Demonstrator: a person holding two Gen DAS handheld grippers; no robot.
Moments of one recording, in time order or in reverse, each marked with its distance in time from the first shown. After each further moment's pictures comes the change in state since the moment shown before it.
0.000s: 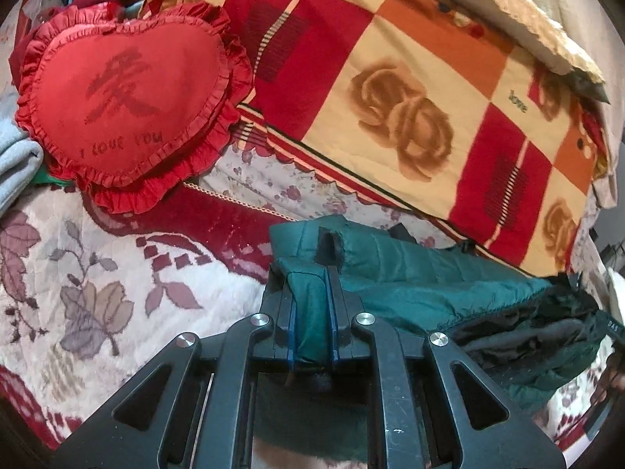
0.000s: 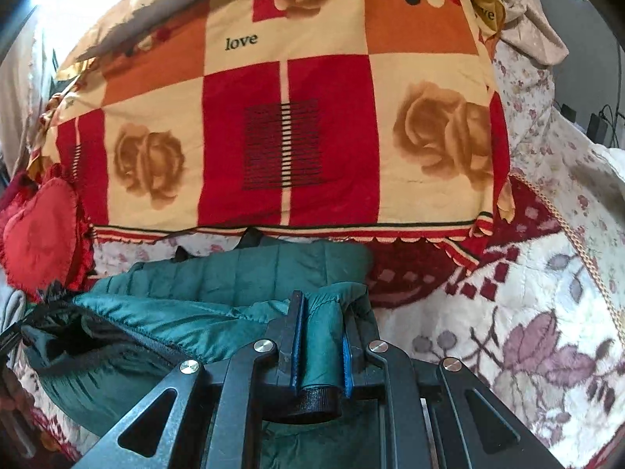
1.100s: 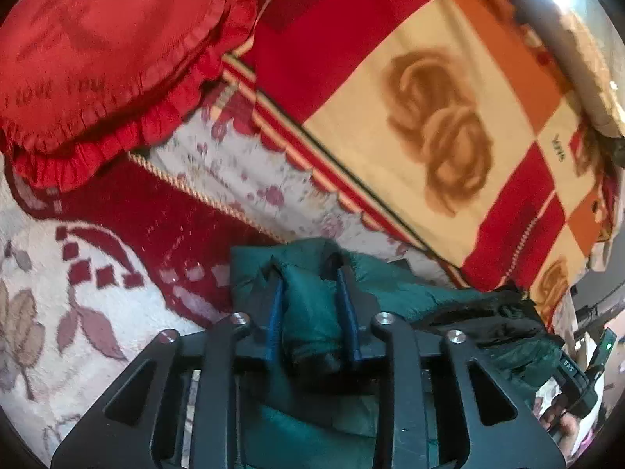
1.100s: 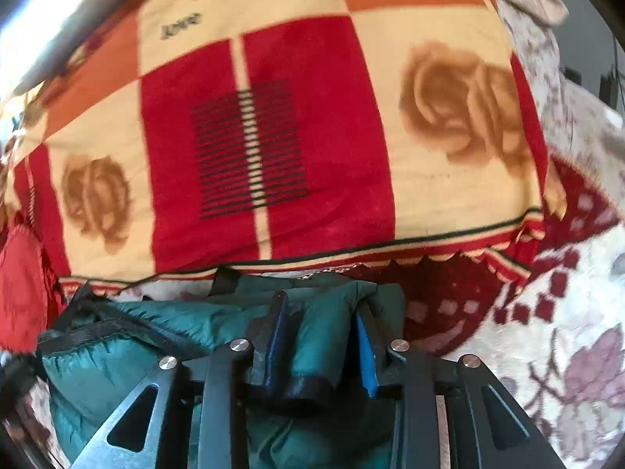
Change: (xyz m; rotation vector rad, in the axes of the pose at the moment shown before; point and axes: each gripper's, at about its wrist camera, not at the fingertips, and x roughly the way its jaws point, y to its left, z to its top) left arm 0.102 0.018 0.042 -0.171 0.066 -0.133; right arm 0.089 0.002 0.029 0.108 -0.011 -0.029
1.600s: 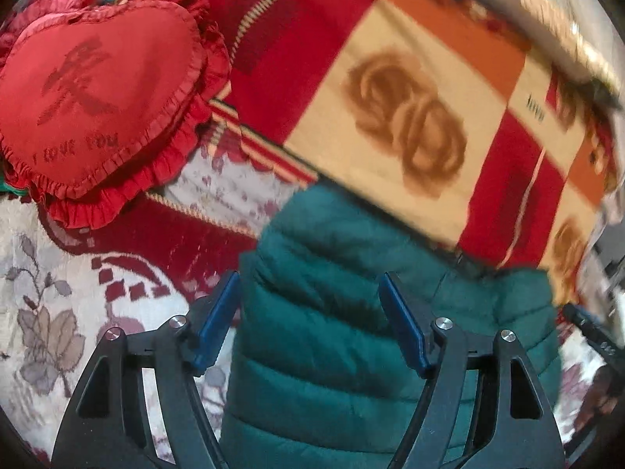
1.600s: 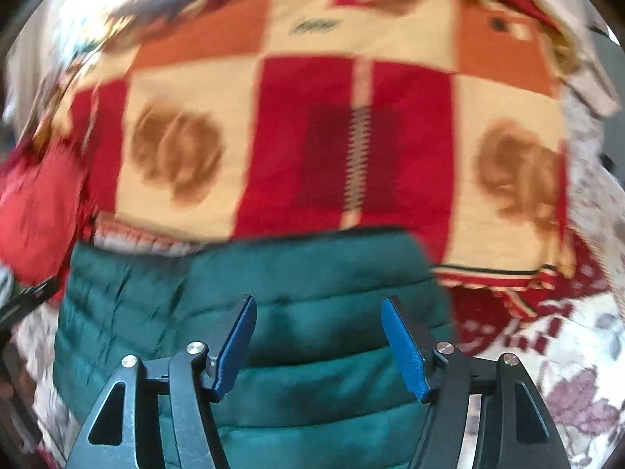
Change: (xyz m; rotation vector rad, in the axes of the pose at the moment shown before) left arm -0.024 -0.032 -0.031 0.180 -0.064 0.127; right arm -0.030 0.089 -0.030 -0.274 -0.010 0.062
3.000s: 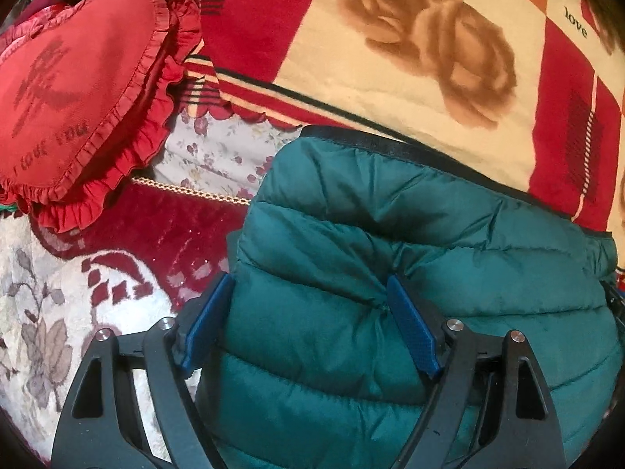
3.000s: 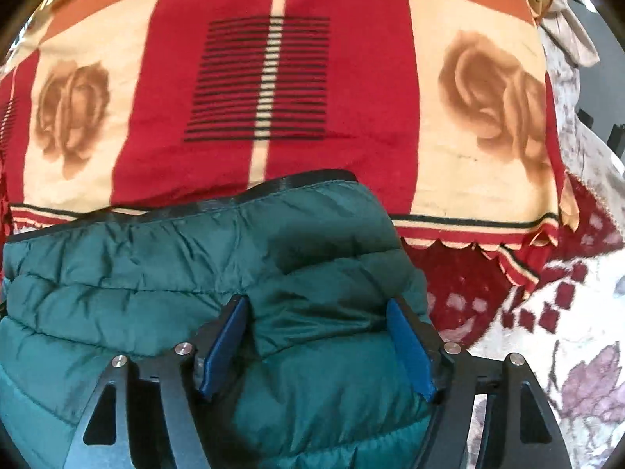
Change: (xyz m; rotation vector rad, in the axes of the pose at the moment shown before) left arm 0.078 -0.020 -0.015 0.106 0.109 0.163; right arm 0.086 -0.071 -0.024 0.115 0.086 -0.206
